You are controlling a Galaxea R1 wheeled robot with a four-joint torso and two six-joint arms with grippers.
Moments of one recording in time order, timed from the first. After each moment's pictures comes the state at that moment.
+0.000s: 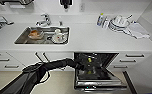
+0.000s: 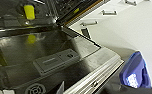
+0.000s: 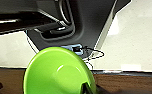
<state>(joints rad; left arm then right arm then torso) 0.22 2.93 -2.04 -0.16 0.58 -0.18 -1.41 2.67 -2.21 0.12 0.02 -0.06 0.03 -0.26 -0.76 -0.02</state>
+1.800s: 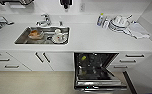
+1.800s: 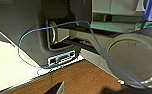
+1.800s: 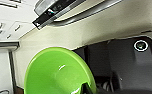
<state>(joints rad) 1.16 2.23 -1.45 0.13 0.28 -0.18 -0.91 2.14 -1.40 0.24 -0.05 0.01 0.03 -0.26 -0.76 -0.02</state>
